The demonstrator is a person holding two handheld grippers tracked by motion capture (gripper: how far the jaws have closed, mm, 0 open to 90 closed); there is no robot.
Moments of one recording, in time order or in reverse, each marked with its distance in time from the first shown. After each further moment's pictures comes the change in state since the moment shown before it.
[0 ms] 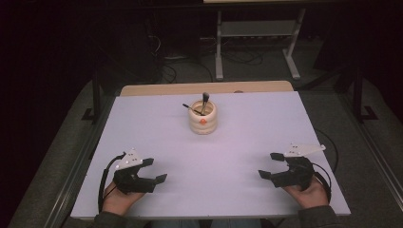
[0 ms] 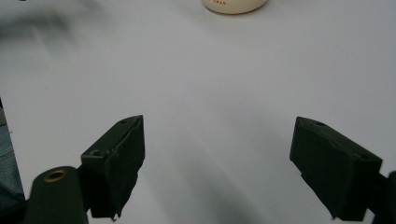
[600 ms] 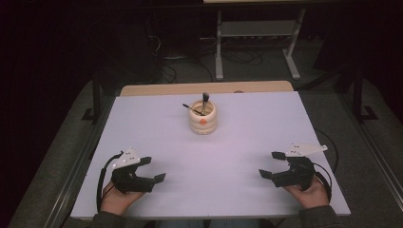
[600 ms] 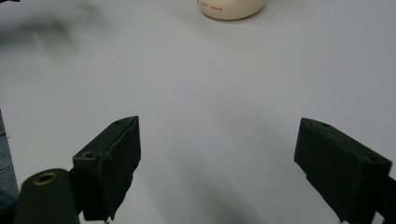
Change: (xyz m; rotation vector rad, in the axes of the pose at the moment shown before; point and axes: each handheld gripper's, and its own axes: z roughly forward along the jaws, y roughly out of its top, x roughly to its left) left arm 0.002 0.002 -0.004 -0.017 -0.002 -0.025; right arm -0.002 -0.001 0.000 -0.023 -0.001 0.005
